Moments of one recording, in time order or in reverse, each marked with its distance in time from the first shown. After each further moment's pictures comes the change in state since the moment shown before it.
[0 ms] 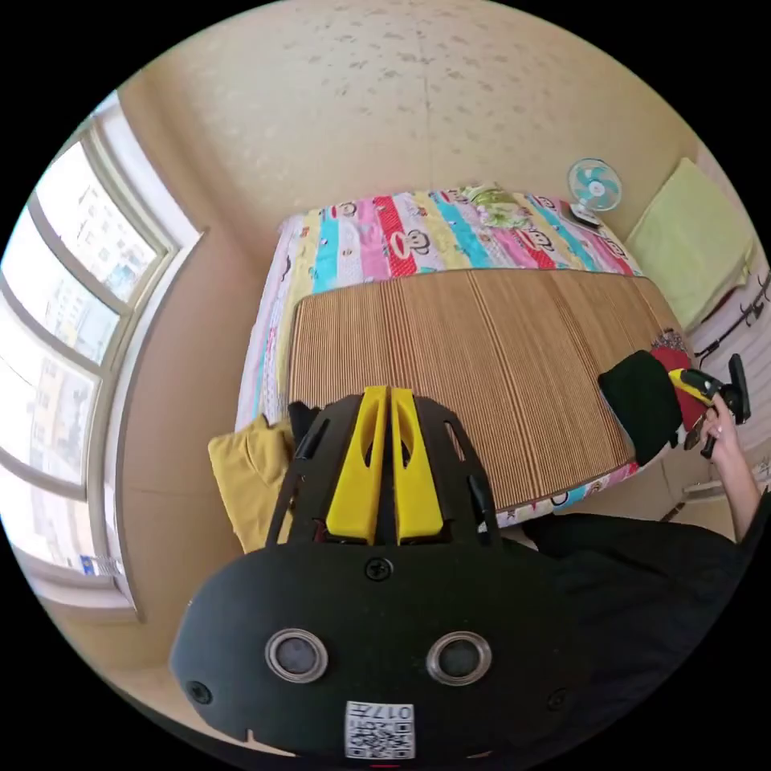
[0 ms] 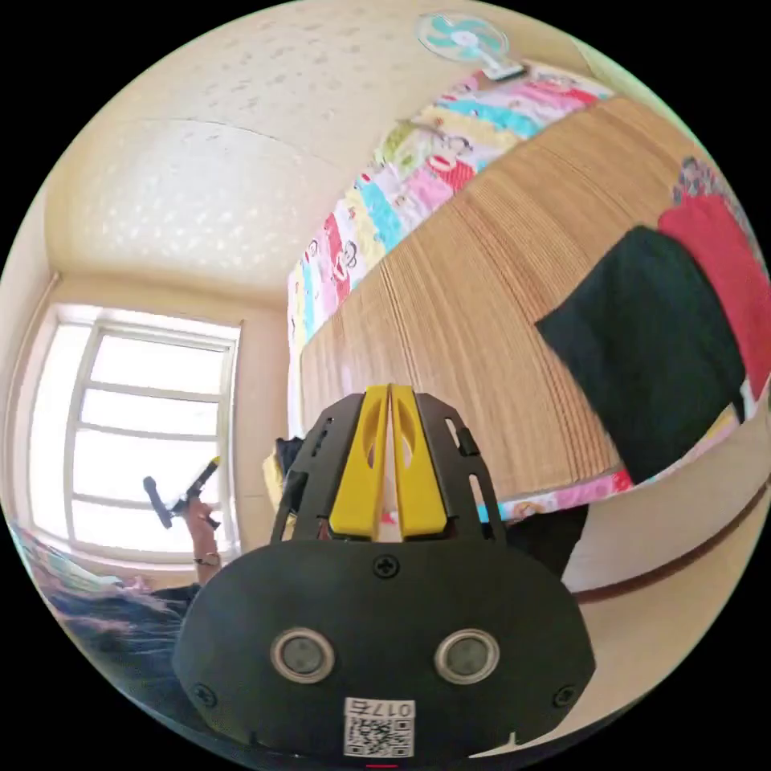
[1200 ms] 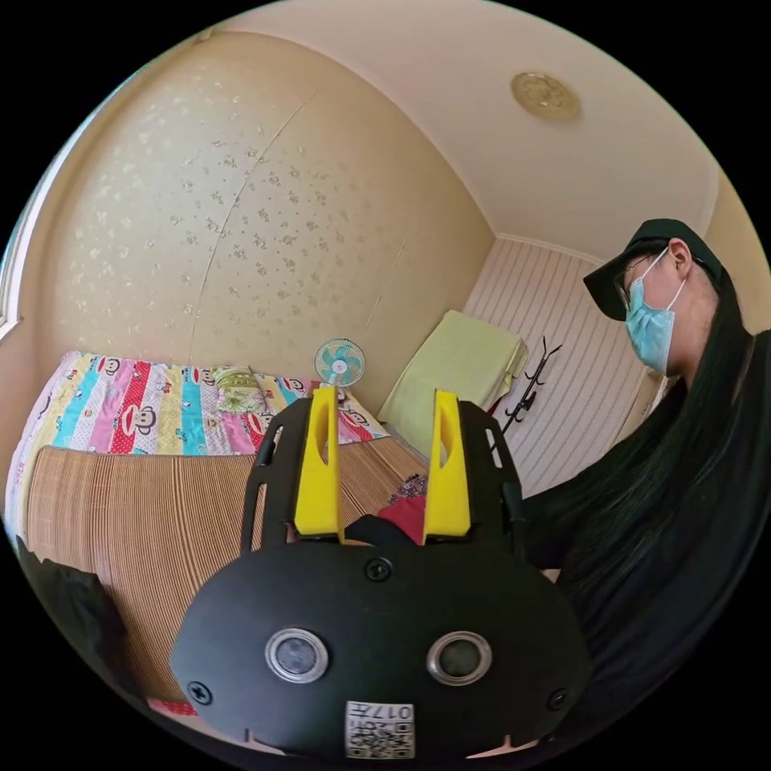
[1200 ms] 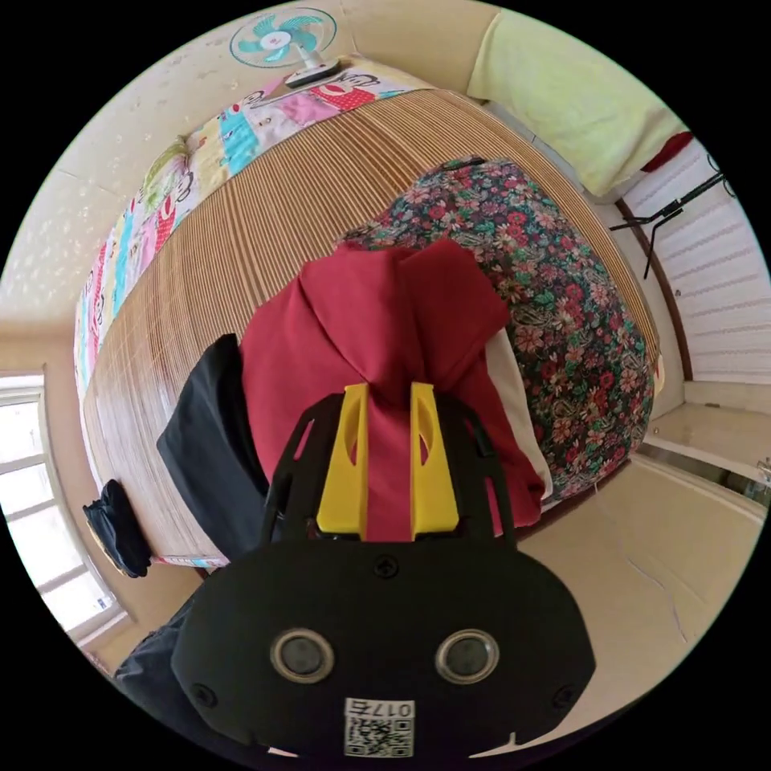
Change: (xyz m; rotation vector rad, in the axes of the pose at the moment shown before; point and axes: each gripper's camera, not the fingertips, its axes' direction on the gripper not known) left arm 0.335 0.031 -0.031 0.664 0.765 -0.082; right arm 0.407 0.012 0.090 -0.211 0.577 0.181
